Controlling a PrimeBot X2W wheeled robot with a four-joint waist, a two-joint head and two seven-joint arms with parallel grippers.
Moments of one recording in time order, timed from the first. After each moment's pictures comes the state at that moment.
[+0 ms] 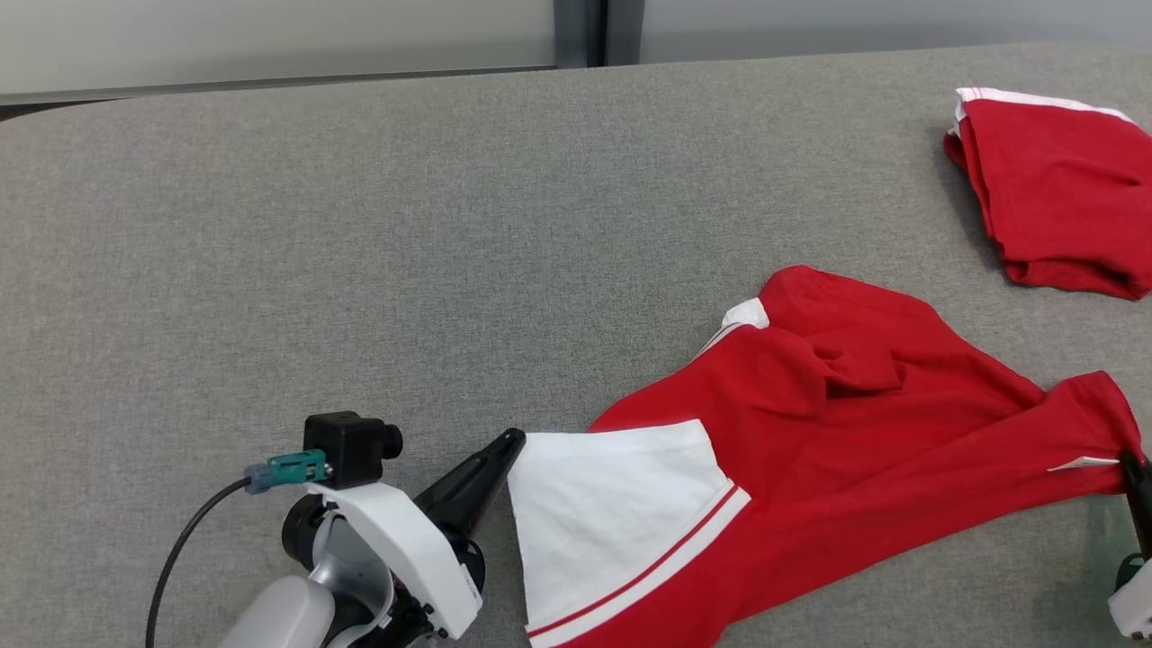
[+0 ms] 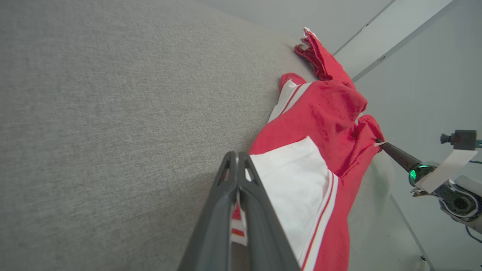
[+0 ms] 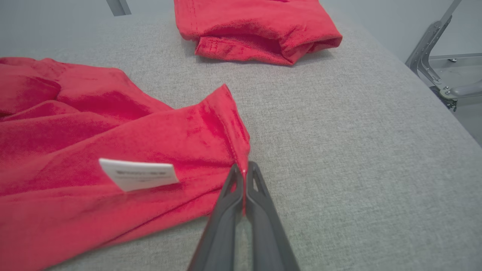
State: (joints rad) left arm -0.21 0.25 -0.49 0.11 -0.83 -0.12 0.21; right arm -0.12 -0.53 0.18 0.56 0.63 0.13 -0.14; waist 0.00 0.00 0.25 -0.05
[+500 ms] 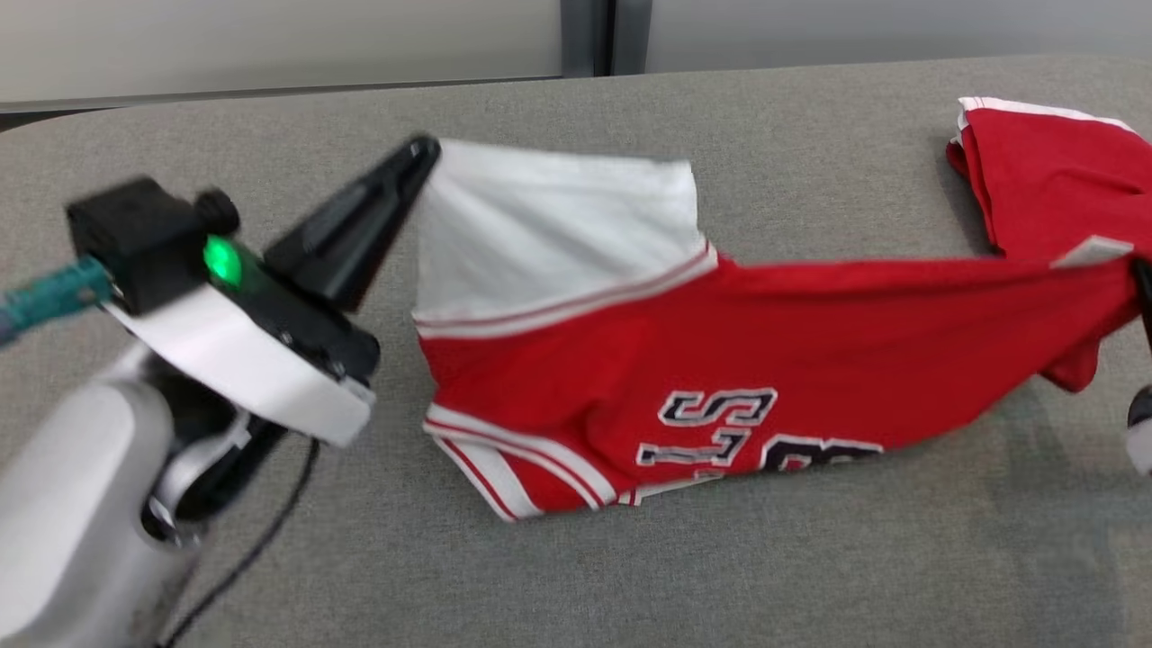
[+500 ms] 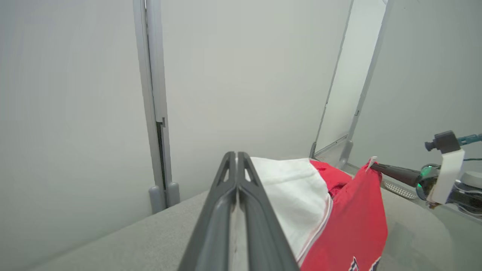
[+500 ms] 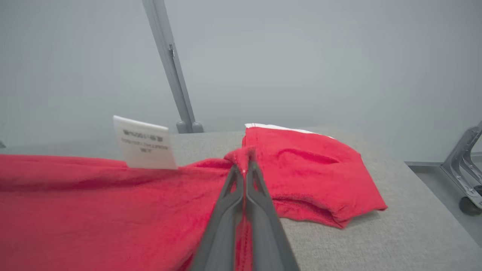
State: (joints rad) left arm -0.47 0.43 -0.42 -0.20 -0.75 -0.13 0.12; right arm -0.26 -0.59 0.17 0.33 0.68 0.13 -0.08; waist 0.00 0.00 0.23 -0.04
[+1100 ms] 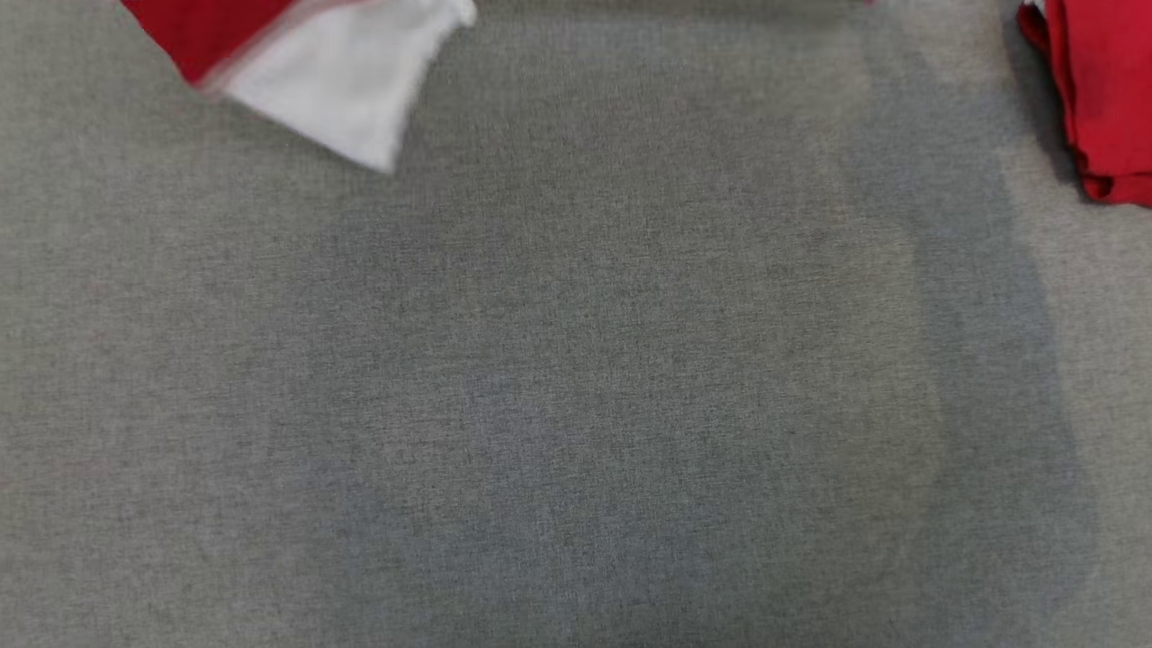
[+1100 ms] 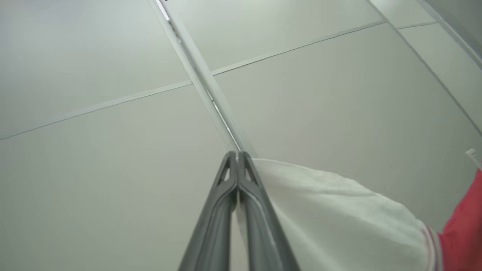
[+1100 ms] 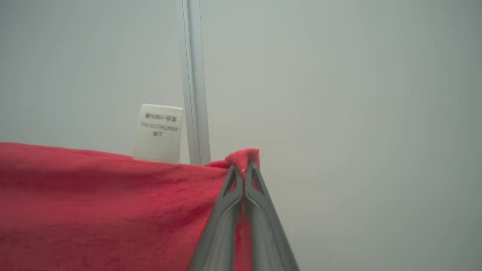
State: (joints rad) left arm -1.67 0.55 -0.56 0.32 -0.50 -0.13 -0.18; right arm -1.29 -0.46 0.29 0.50 0.67 0.13 -0.06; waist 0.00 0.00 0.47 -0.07
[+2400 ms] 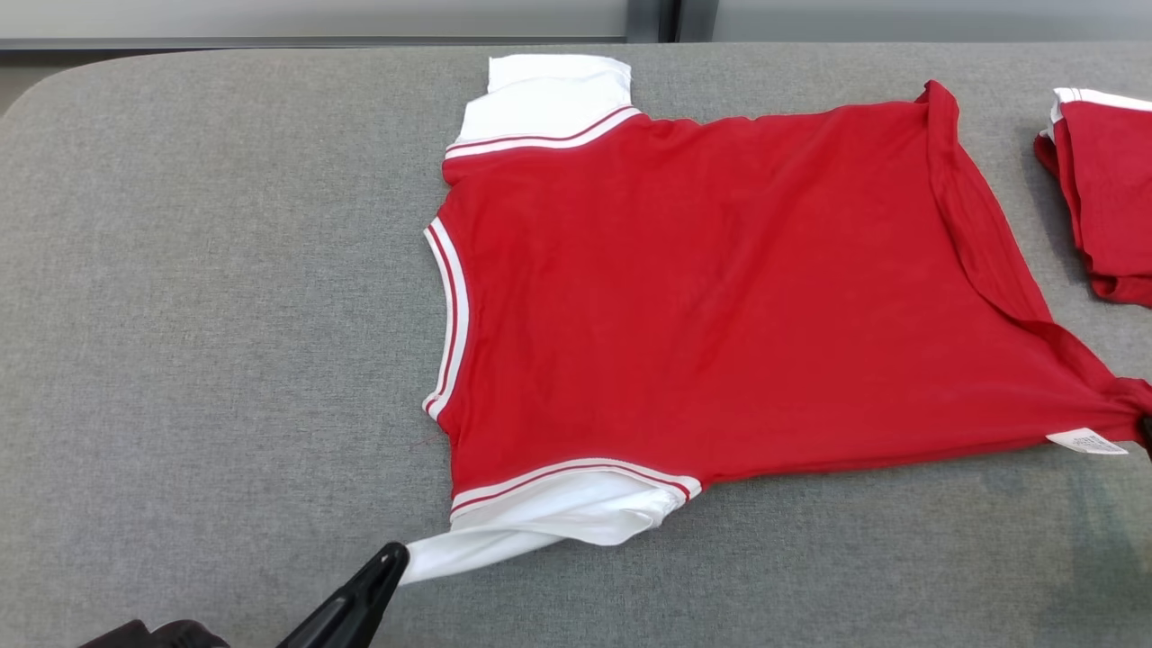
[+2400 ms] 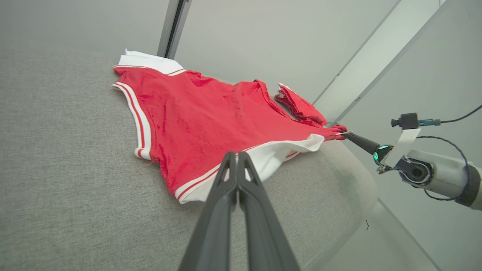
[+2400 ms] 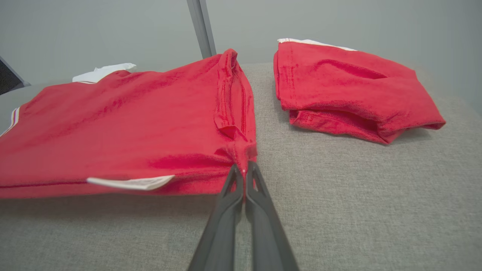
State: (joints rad) left arm 0.18 0.70 -0.52 -0.41 -0.88 -0.09 -0.25; right arm 0.04 -0.72 0.22 0.18 0.80 0.13 -0.19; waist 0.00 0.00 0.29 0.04
